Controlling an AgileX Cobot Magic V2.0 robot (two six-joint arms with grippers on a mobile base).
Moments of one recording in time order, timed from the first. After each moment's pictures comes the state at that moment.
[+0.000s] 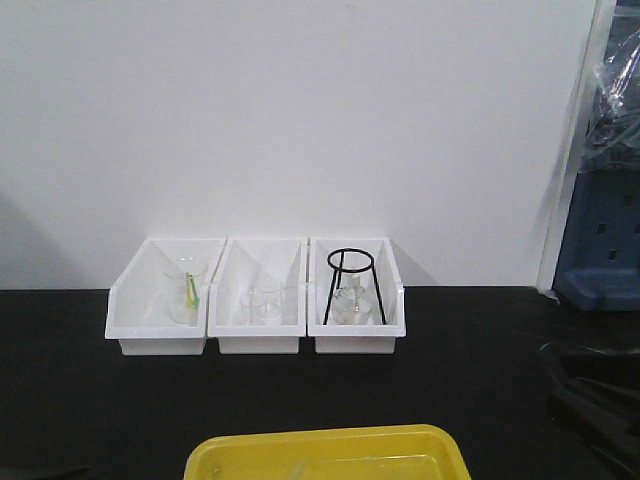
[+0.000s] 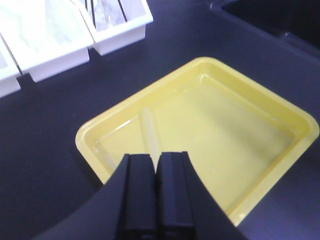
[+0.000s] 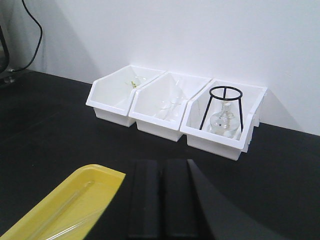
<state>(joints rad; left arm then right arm) -0.54 0.78 -0.62 -0.15 0.39 0.07 0.13 0.74 -0.55 -1.78 -0.43 1.76</state>
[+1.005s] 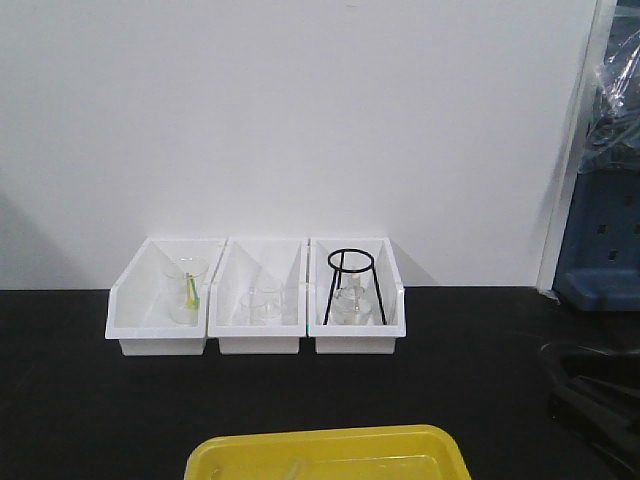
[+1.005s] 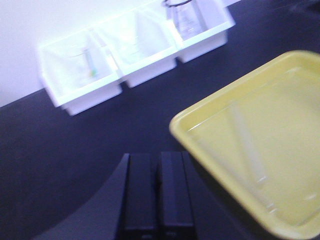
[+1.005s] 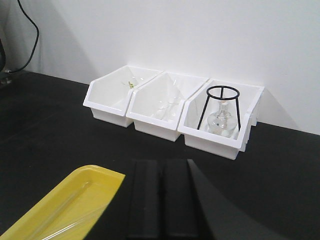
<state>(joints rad) -0.32 0.45 -0.37 0.09 0.35 0.08 0.13 0.74 -0.55 -1.78 -0.42 1.76</state>
